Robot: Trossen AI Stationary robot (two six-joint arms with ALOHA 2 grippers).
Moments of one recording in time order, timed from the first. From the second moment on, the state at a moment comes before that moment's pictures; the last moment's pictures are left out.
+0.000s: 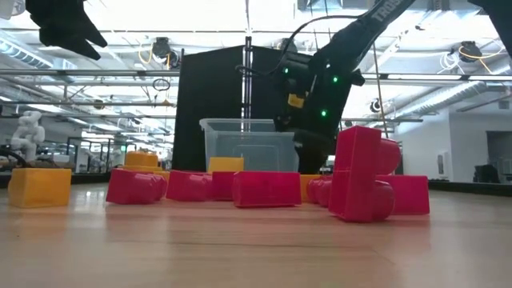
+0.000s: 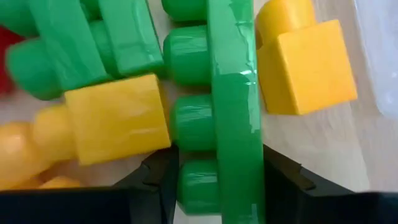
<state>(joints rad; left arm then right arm) 0.12 0.47 0.89 -1.09 -0.40 -0.38 -0.23 1.88 1.15 -0.46 0.10 0.05</state>
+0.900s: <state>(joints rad) 0.12 0.47 0.89 -1.09 -0.40 -0.39 -0.20 1.49 1.15 -0.42 0.15 0.18</state>
